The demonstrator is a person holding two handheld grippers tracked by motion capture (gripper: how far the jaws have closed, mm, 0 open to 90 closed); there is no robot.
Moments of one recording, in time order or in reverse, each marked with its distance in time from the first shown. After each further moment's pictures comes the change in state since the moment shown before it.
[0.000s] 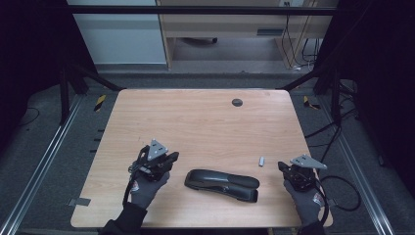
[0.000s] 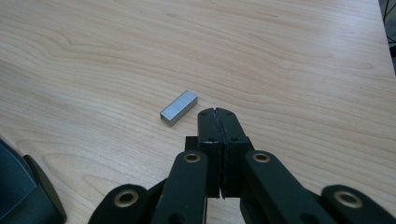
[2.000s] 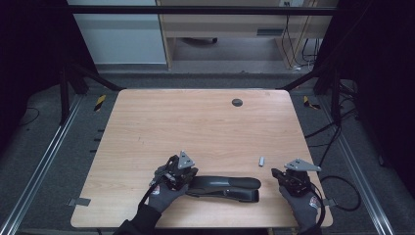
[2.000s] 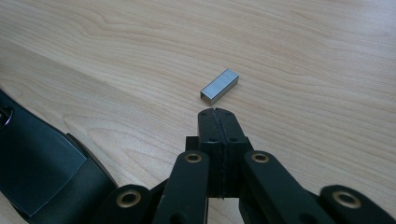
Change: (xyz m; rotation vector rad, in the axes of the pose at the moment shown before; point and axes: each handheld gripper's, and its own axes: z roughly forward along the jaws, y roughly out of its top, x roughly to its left) left arm -0.040 -0.019 0.047 0.189 -0.121 0.143; right arm 0.016 -0.005 -0.001 0.067 0.094 0.007
